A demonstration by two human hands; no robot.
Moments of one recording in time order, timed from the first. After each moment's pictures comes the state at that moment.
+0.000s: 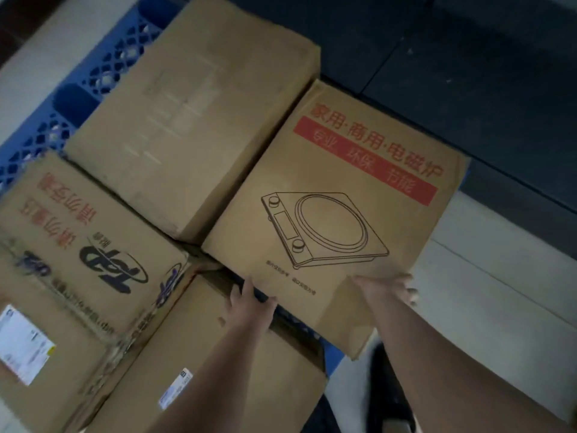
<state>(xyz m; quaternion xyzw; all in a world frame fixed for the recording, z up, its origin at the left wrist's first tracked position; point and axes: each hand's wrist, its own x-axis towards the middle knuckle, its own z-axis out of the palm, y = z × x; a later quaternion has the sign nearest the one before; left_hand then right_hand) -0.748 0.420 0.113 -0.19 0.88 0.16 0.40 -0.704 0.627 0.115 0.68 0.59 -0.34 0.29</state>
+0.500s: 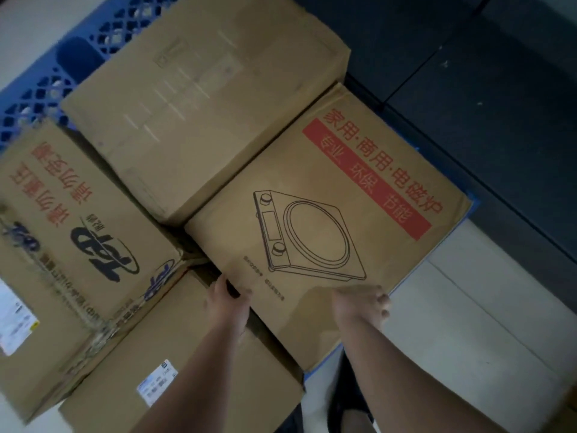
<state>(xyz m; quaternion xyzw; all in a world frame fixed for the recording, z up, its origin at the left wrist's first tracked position) -0.767 0.417 0.116 -0.37 0.82 0.32 0.30 -0.734 0.603 0.133 0.59 0.67 -0.30 0.34</state>
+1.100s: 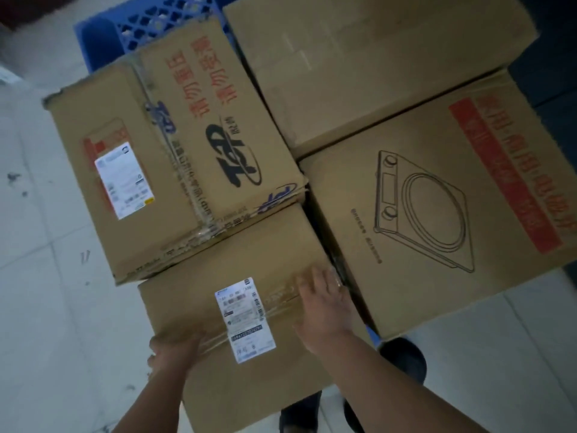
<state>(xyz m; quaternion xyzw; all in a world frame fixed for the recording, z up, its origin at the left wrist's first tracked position) -0.591 0.190 0.118 -0.66 0.65 0.25 0.28 -0.665 0.417 0.128 -0.09 0.90 -0.10 0.41</state>
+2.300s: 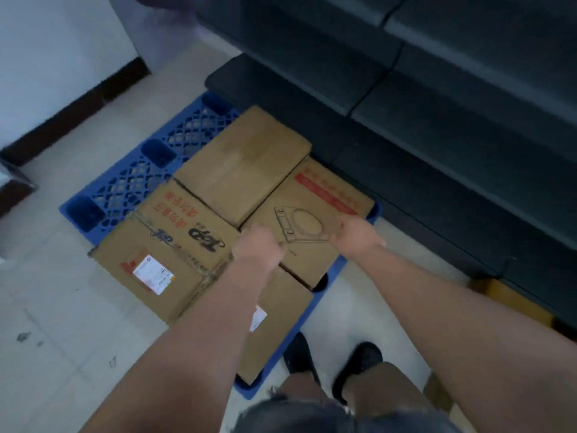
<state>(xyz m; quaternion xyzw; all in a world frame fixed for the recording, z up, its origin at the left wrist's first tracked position) -0.693 0.360 0.572 0.14 0.95 0.06 0.28 -0.640 0.535 0.575 0.25 0.91 -0.23 0.24</state>
